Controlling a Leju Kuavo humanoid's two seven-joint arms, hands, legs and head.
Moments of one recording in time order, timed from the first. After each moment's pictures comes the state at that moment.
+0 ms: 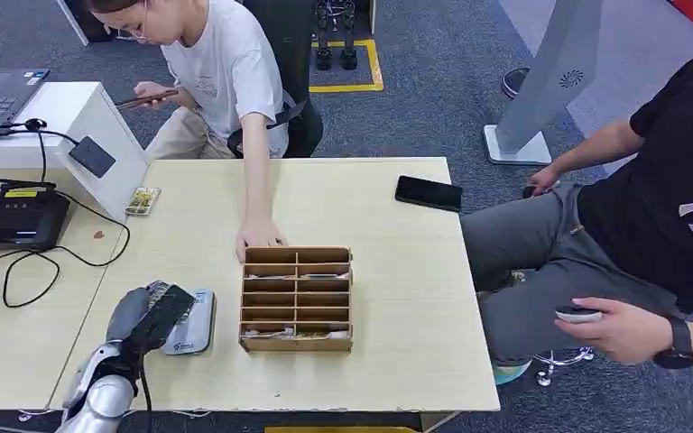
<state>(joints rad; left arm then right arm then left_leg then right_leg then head) -0.06 0.15 -0.14 -1.33 -0.71 0.13 0.01 -0.04 -0.05 -0.36 -0.20 0.91 -0.11 -0.14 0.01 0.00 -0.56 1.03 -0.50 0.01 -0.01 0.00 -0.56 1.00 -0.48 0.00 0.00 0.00</state>
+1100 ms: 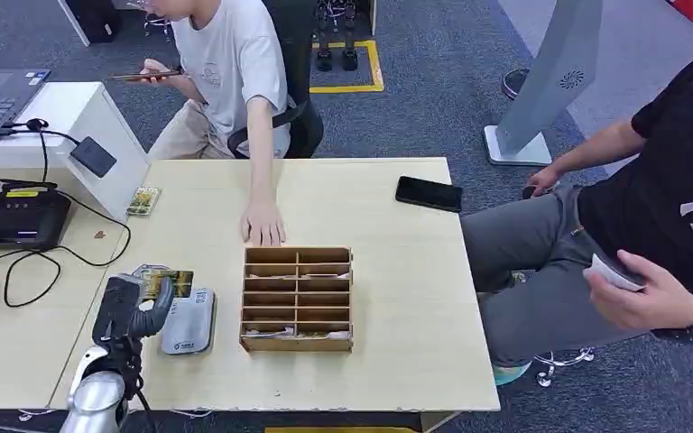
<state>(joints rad) -0.06 0.06 -0.04 -1.39 -0.24 0.09 -0.25 -0.05 -0.05 -0.42 -0.20 0.99 -0.11 -0.18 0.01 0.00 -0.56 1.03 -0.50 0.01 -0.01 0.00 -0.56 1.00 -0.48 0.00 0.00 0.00</state>
